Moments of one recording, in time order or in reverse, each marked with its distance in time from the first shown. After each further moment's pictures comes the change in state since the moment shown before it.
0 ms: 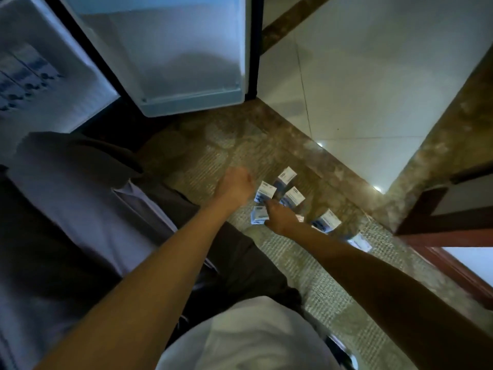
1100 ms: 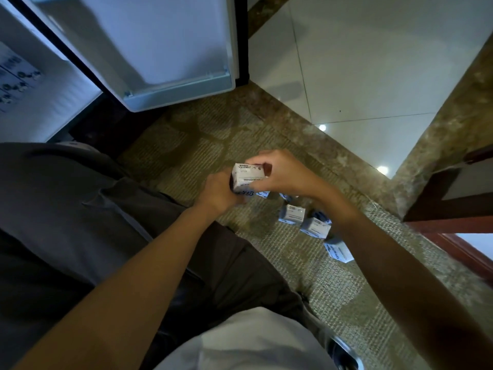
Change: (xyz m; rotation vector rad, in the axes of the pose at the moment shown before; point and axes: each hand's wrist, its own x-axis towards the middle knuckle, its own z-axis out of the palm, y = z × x) left_hand 0.011 -0.029 0.010 -0.027 -0.088 0.046; right_hand -0.039 -0.025 -0.119 0.395 0.171 -0.420
